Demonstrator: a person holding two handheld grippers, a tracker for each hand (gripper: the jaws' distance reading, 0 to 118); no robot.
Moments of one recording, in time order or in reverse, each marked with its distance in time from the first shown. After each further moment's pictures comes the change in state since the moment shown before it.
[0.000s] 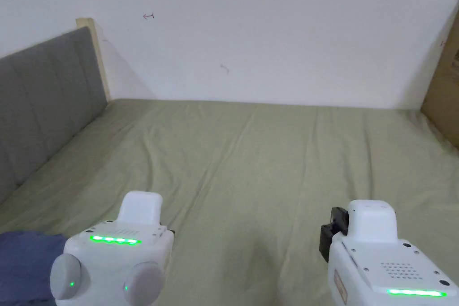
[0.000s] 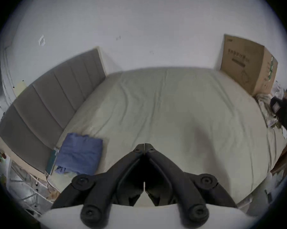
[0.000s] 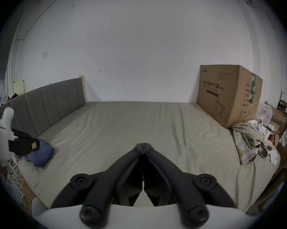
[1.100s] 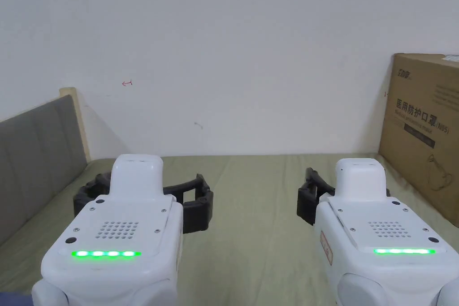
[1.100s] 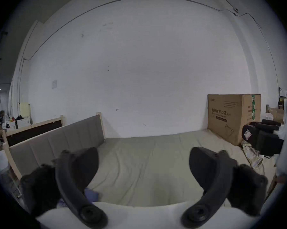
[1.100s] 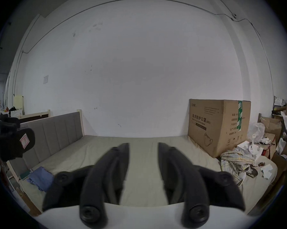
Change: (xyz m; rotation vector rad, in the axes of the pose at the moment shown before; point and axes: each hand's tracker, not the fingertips) left arm 0.050 0.054 0.122 0.570 -0.007 0.027; right arm 0.031 0.083 0.070 0.296 -0.036 -0.024
